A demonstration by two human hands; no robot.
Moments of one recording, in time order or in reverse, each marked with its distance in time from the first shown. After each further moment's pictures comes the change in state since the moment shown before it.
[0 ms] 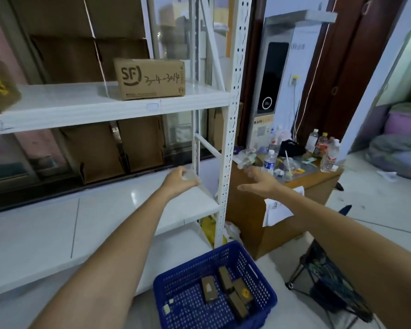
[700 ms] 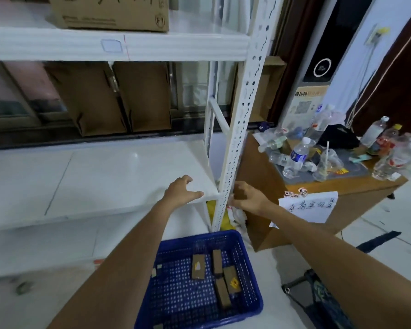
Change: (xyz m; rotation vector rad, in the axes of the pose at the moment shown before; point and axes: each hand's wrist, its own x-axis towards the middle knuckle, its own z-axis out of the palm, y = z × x) left_hand 0.109 -0.051 0.157 0.043 0.002 -0.281; right_hand 0.156 0.136 0.081 0.057 -0.414 -0.035
